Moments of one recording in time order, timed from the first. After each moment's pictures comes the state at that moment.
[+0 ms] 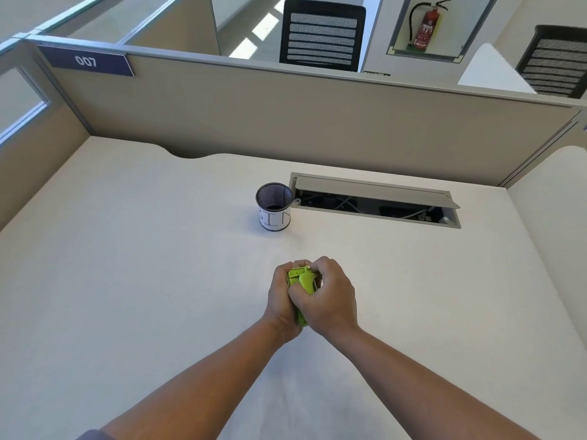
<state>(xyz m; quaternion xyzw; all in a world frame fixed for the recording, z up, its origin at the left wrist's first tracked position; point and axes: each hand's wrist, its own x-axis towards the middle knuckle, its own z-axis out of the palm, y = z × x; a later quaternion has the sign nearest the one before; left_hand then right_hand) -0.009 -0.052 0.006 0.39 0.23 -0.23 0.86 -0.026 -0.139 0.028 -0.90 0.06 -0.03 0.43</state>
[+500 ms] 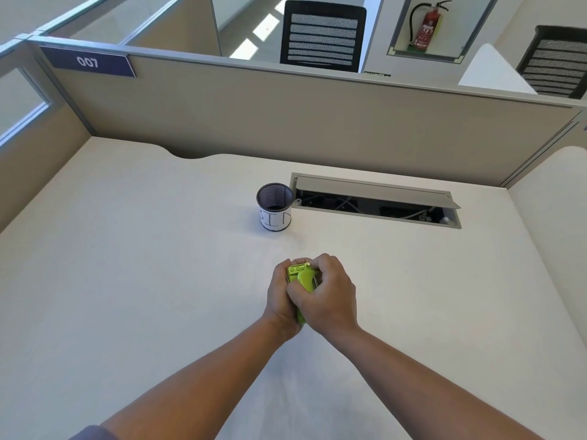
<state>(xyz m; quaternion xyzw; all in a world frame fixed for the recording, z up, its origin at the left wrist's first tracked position) -0.008 -0.051 0.008 0.36 0.21 -0.22 0.88 -0.025 -0.136 0.036 -0.90 0.06 -0.05 0.43</state>
